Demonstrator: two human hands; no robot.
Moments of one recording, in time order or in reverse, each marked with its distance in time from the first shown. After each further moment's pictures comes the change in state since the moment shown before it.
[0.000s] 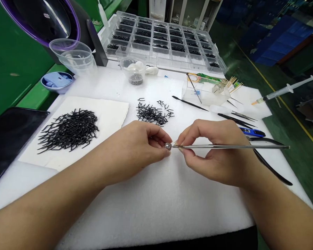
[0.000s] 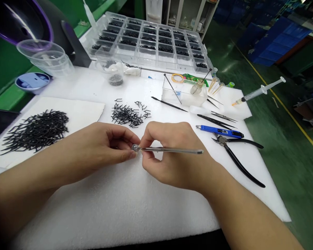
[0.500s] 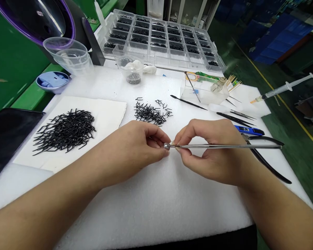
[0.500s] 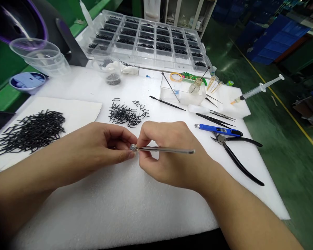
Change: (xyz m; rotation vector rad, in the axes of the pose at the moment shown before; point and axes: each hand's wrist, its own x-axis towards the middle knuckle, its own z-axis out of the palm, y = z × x) left_hand 0.001 0.000 0.000 0.034 -0.006 0.001; right_hand 0.003 0.000 0.000 -0.022 -0.032 -0.017
